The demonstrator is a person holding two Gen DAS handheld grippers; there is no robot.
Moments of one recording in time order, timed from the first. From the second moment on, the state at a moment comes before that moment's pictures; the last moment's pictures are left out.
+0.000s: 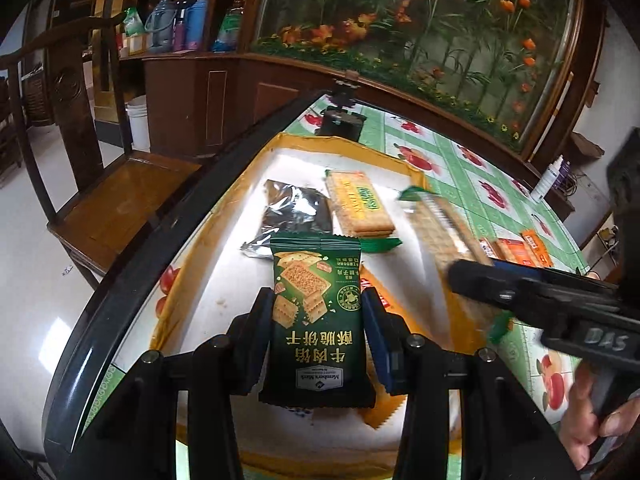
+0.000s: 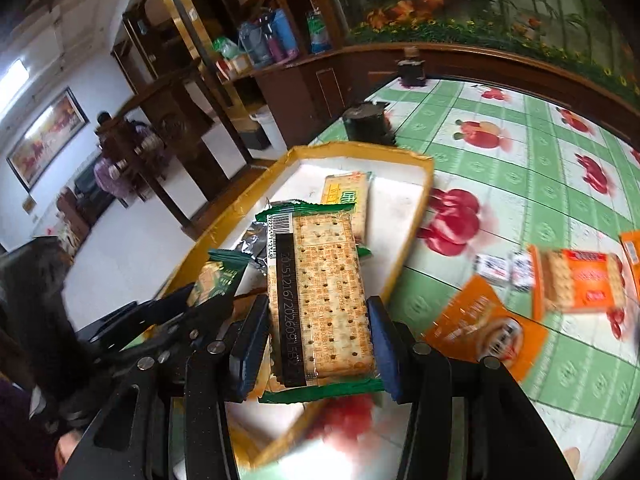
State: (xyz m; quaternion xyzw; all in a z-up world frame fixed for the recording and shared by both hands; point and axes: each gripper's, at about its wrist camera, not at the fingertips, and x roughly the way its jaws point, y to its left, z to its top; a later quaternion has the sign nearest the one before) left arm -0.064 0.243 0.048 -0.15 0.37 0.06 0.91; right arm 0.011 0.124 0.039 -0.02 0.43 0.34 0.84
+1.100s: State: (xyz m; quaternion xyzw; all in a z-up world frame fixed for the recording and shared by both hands) left arm -0.071 0.225 0.069 -0.15 0.35 0.05 0.92; right arm 0.065 0.047 0.020 -0.03 0.43 0.23 0.88
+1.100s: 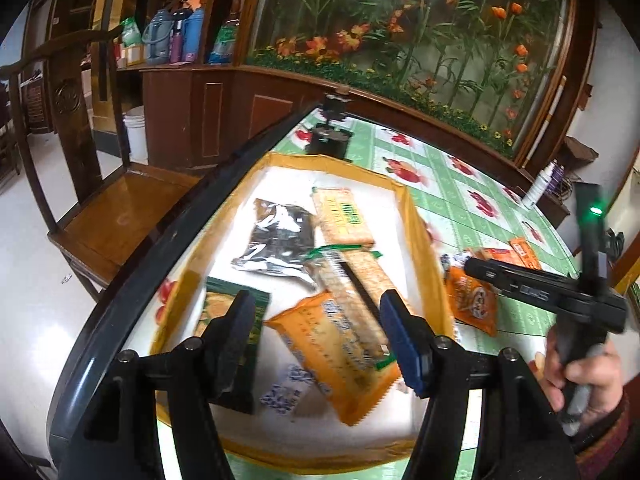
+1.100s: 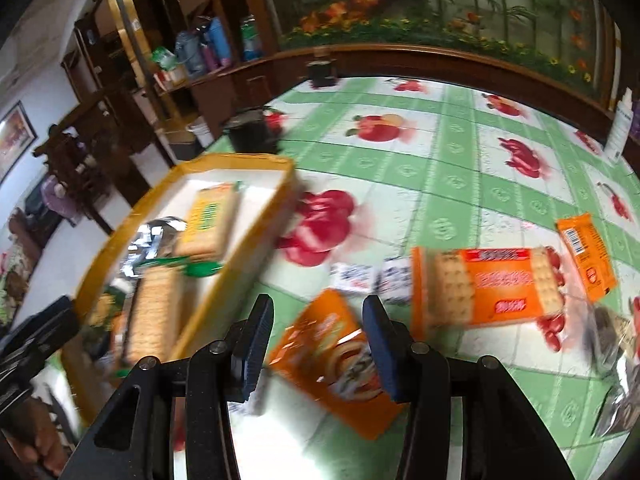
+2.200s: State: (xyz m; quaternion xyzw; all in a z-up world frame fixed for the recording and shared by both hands) left arm -0.074 0.190 0.080 -0.13 0.35 0.01 0.93; right arm 0.015 0.082 -0.004 -0.10 0.45 0.31 0.83
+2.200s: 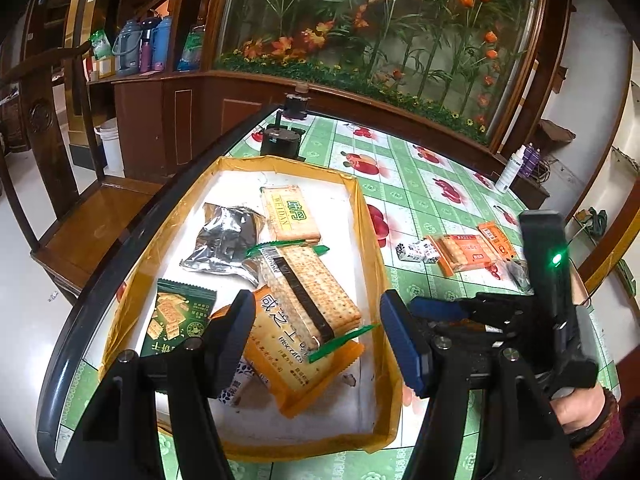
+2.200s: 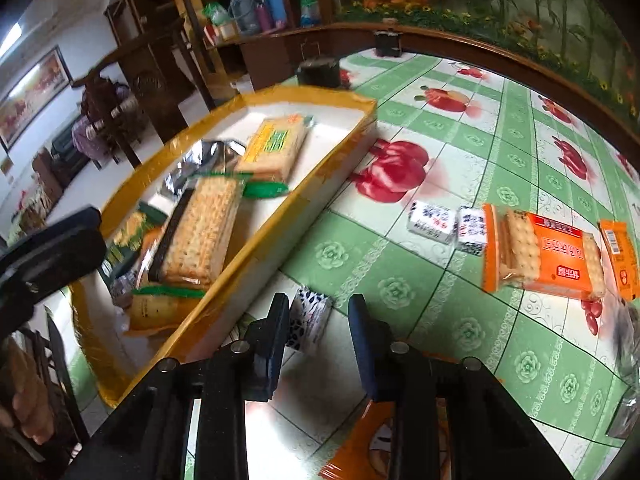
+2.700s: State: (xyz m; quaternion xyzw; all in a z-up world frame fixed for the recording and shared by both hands) left arm -0.058 0.125 0.081 -0.10 0.39 -0.09 0.91; right arm 0.021 -0.033 0.030 0.00 0.40 0.23 0.89
